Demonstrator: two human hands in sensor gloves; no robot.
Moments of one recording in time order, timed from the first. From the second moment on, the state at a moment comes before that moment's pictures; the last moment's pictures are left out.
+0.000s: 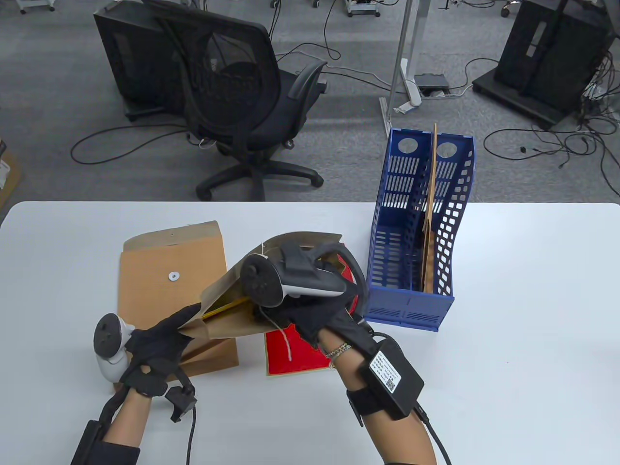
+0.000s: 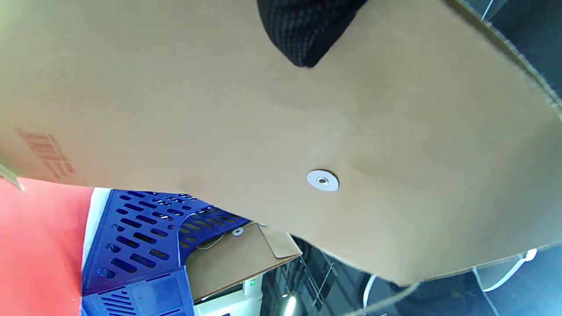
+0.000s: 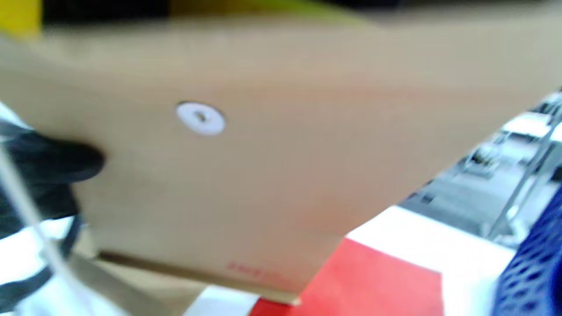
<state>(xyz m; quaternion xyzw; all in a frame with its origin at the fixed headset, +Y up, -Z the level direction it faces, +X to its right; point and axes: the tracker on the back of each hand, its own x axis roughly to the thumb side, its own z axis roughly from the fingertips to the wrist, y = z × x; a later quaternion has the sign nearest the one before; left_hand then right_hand) -0.296 -0.710 -0.327 0.01 -0.26 0.68 0.68 -0.042 -0.515 -0.338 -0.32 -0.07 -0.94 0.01</state>
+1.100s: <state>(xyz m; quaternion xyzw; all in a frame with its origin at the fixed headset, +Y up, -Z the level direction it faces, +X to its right) -0.351 -0.719 -0.326 0.01 -0.13 0.75 0.64 0.082 -0.406 -0.245 -0.08 0.58 -0.78 -0.21</state>
